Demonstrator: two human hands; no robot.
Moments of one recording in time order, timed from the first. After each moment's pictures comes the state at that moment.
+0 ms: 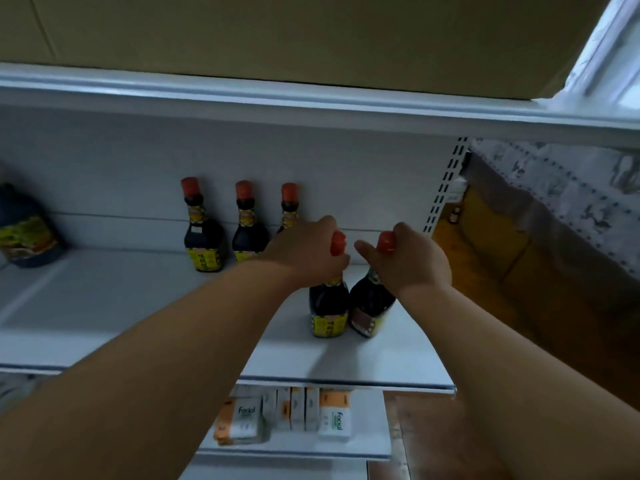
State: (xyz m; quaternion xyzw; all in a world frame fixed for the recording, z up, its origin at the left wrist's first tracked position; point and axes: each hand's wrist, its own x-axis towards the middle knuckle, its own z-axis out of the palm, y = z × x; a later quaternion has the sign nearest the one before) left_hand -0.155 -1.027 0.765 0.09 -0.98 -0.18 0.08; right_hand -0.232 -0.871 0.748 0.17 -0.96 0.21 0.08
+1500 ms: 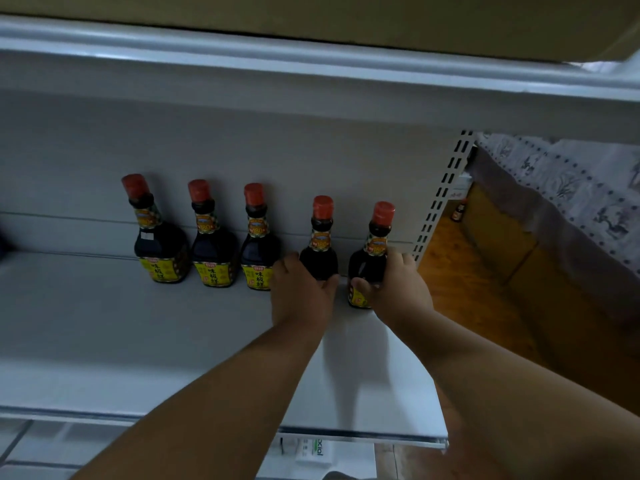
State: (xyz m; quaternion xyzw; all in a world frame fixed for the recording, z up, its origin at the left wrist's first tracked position) left_hand -0.238 -0.991 0.646 0.37 -0.84 -0.31 0.23; right_hand -0.323 -0.865 0.659 0.20 -0.94 0.26 0.01
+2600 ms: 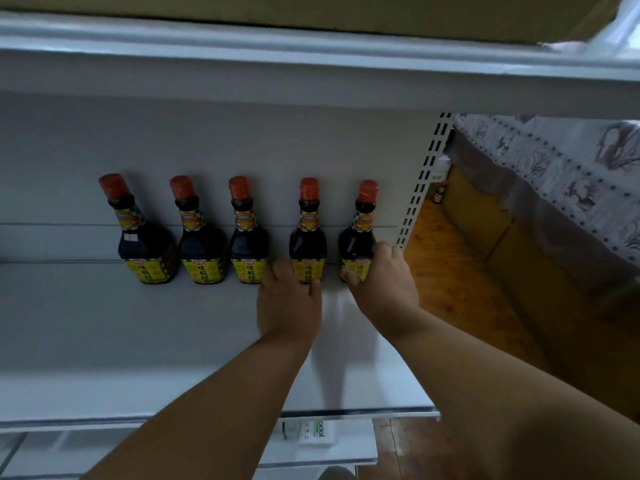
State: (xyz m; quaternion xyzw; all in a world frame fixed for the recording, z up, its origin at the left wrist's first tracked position) left_hand -0.210 -0.985 0.637 0.34 -0.88 -0.27 0.20; right_hand -0.292 -0.867 0.660 0.16 -0.95 0.27 0.05
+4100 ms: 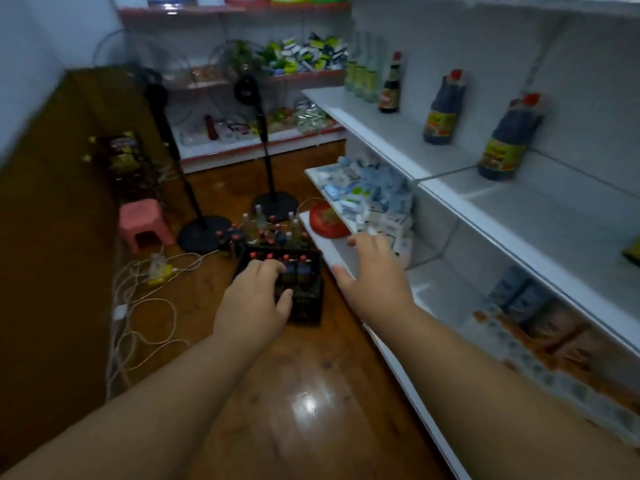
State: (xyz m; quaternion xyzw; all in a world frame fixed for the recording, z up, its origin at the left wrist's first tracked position) left_hand 0.520 -1.029 0.656 0.69 -0.68 -0.06 0.24; right_hand 0.330 -1.066 0.677 0.72 -0.62 0.29 -0.12
